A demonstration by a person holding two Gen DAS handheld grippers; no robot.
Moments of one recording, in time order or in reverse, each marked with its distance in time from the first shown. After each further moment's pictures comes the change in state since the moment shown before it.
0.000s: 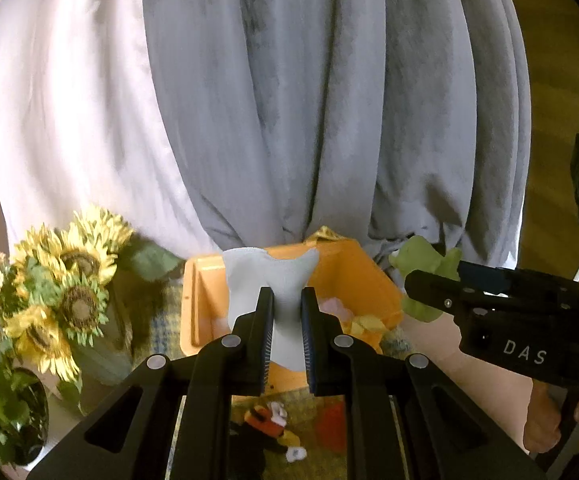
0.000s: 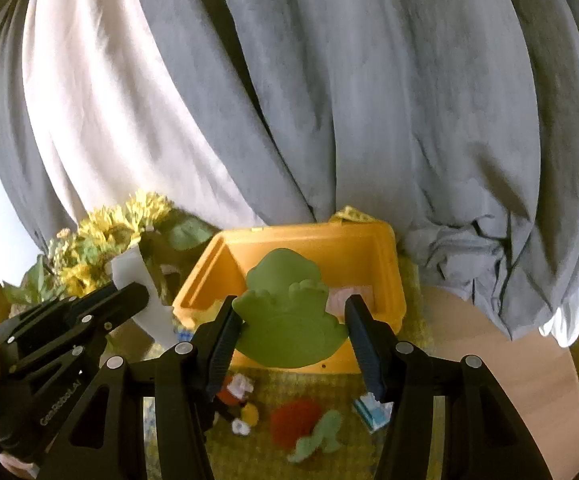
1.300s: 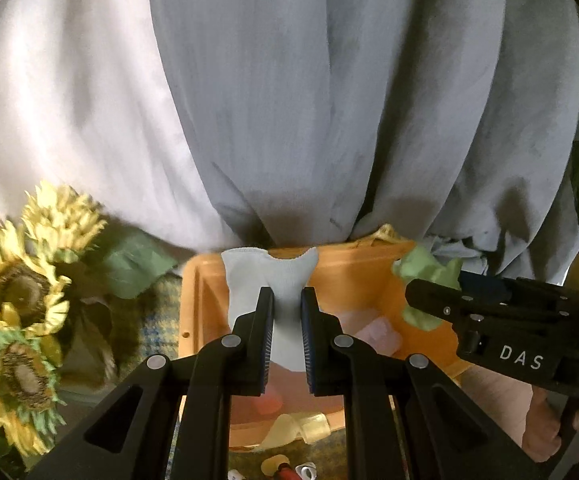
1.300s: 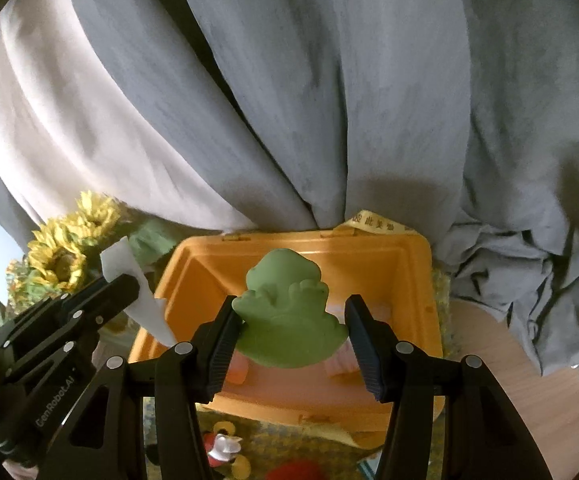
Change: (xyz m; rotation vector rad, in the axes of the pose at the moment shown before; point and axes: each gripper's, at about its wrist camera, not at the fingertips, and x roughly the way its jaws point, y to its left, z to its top) left arm 0.142 0.052 0.033 -0.093 0.203 0.021; right arm 0.147 -0.019 0.059 0.042 0.227 0.010
